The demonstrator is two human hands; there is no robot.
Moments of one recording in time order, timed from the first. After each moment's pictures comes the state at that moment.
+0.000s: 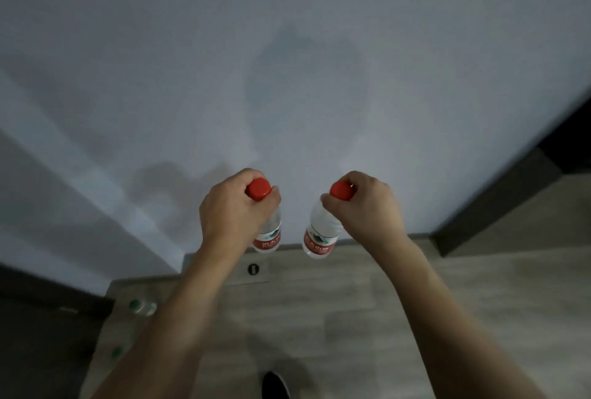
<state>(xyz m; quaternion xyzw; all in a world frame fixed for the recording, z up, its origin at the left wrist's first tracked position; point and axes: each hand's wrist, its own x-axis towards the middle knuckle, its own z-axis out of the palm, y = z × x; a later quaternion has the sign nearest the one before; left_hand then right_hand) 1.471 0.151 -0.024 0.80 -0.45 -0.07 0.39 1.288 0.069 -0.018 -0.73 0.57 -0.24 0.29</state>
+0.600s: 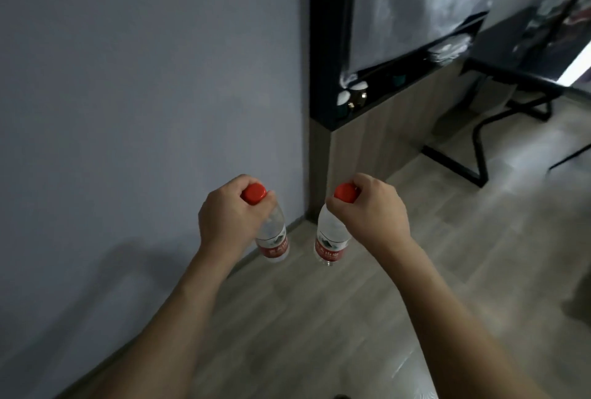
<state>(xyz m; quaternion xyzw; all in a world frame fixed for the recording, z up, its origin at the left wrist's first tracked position) 1.074 0.046 -0.014 0.61 -0.68 -0.17 0.36 0.865 0.087 -0.007 -0.55 0.75 -0.33 0.16</state>
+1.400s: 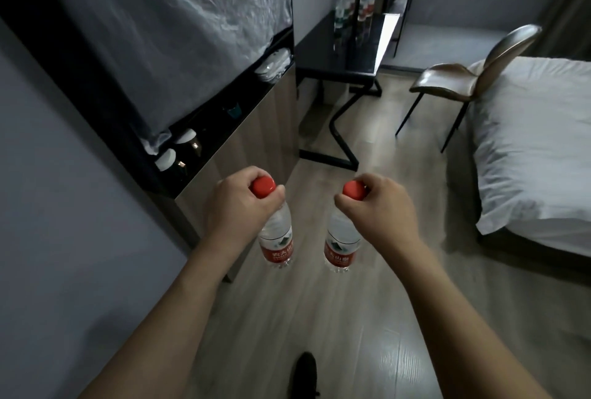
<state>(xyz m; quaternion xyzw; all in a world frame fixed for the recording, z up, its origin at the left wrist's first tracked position) 0.693 -0.040 0.007 0.37 -0.84 -0.27 0.30 0.541 0.109 0.001 -0.30 0.87 -0.39 0.04</state>
